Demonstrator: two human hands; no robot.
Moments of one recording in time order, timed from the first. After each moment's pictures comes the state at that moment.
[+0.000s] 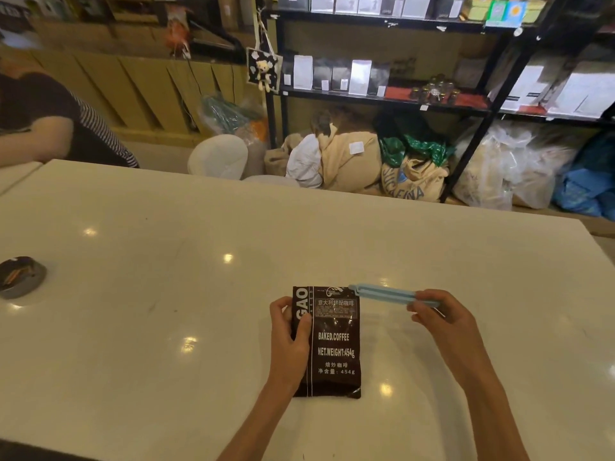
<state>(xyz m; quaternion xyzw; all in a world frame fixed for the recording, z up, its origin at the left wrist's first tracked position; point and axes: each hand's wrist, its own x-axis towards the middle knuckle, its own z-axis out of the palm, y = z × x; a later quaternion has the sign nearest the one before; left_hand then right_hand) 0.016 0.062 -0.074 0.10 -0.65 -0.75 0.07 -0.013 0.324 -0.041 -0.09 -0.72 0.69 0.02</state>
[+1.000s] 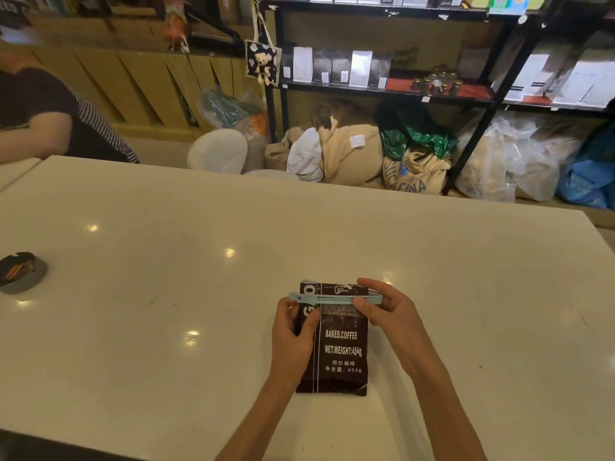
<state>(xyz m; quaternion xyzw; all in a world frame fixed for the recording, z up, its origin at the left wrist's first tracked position) 0.017 0.068 -0.073 0.11 -0.65 -0.75 0.06 -0.014 0.247 -0.031 -0.08 -0.69 0.71 -0.11</state>
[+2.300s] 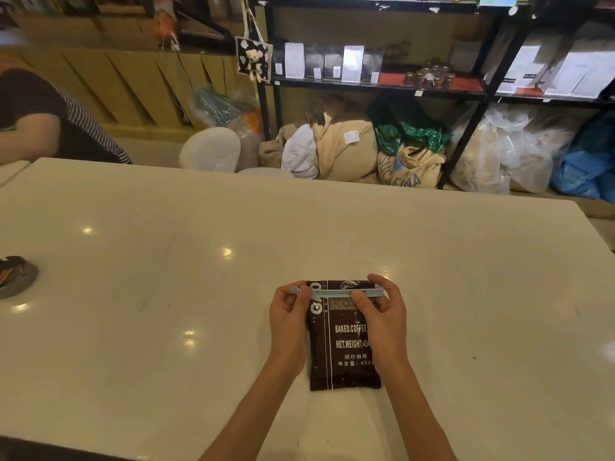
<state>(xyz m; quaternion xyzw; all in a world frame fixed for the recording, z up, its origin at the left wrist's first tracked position) -0.003 0.080 -0.054 0.19 -0.50 -0.84 0.03 0.000 0.223 -0.045 -0.18 -0.62 0.77 0.01</state>
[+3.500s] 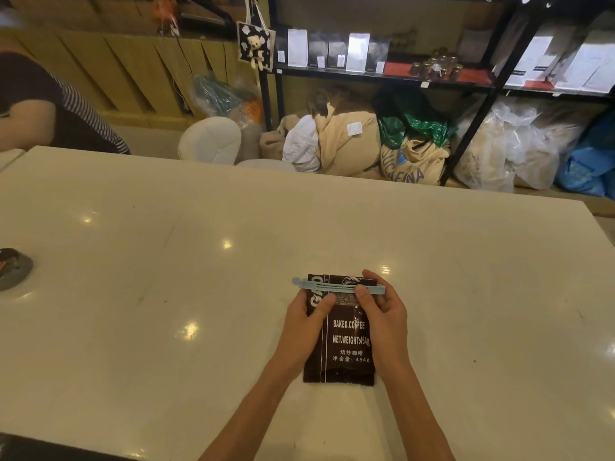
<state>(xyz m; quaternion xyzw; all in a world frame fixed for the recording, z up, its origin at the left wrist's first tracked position) -0.003 0.087 -0.056 0.13 -0.65 -0.74 -0.09 -0.008 0.227 -0.053 -0.17 -0.60 0.78 -0.01</state>
